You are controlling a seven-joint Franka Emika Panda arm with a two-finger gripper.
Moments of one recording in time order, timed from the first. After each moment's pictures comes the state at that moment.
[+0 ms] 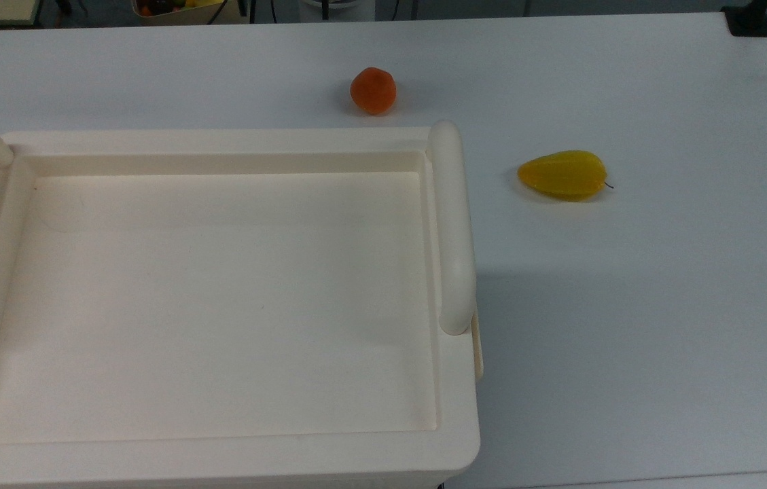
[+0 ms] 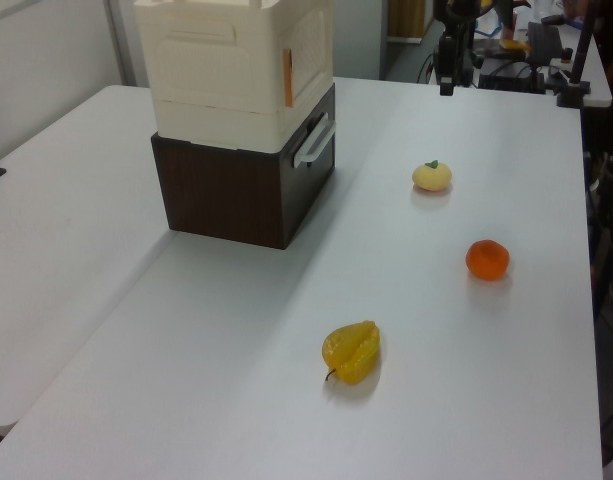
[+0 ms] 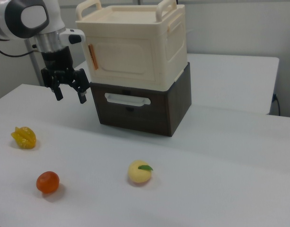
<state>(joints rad) 0.10 -0.03 -0.03 -1.67 -0.07 1.62 -0.01</state>
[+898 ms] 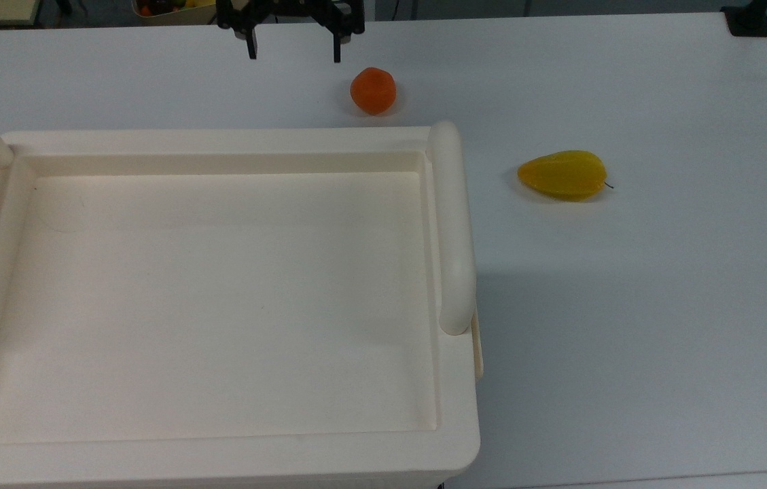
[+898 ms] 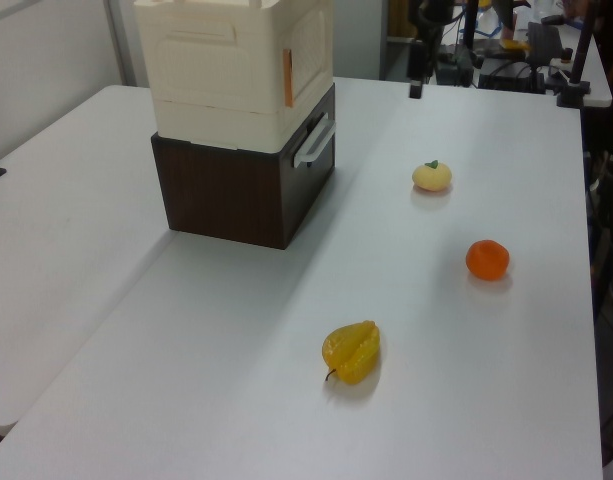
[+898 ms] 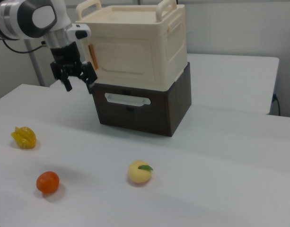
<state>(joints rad) 0.11 0.10 -0.02 -1.55 -0.06 1.72 0.02</state>
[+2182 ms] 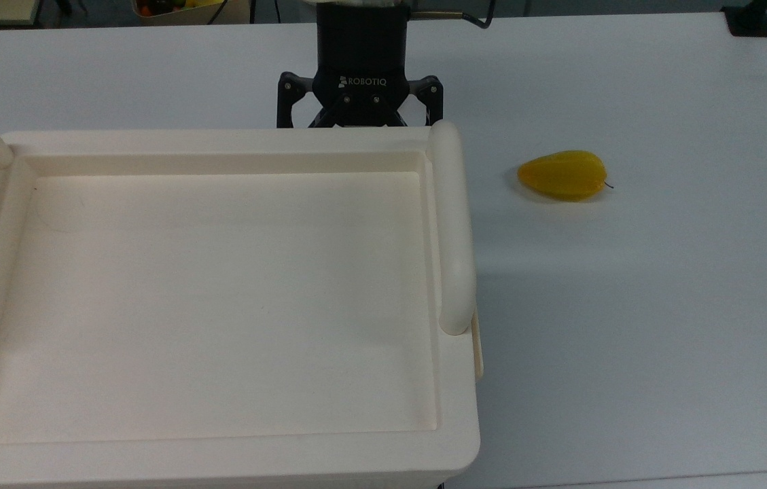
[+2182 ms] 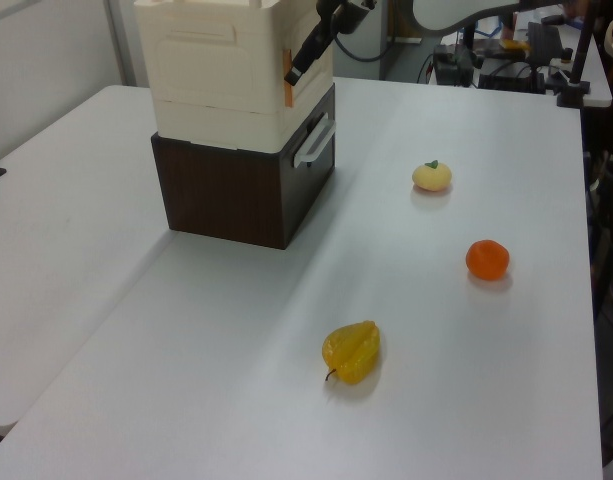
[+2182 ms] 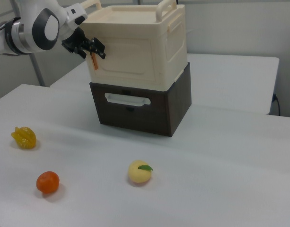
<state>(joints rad) 0.20 0.31 -0.01 -1.43 -0.15 2.38 0.14</state>
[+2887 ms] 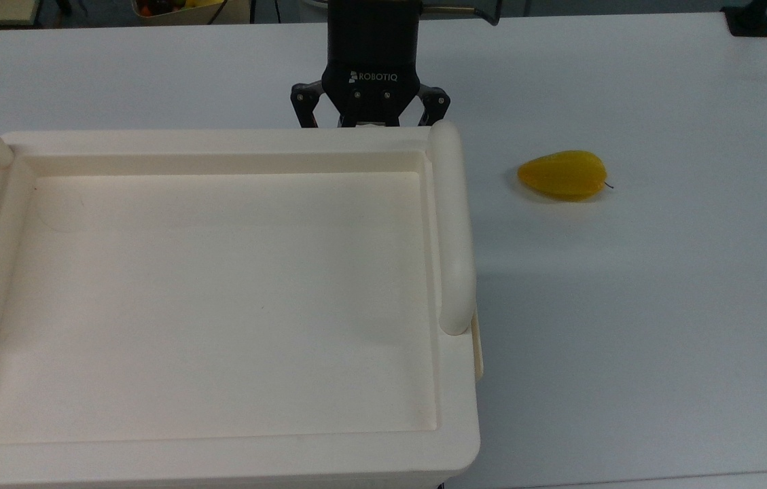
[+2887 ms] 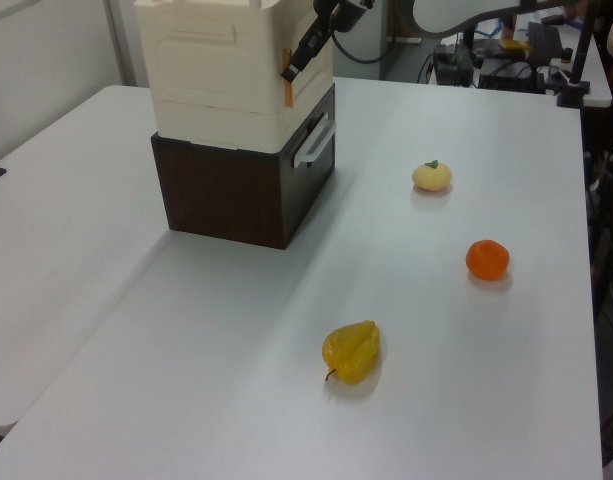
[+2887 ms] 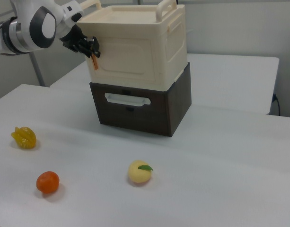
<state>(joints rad) 0.21 0.30 -0.01 -1.41 -0.18 2.38 0.14</state>
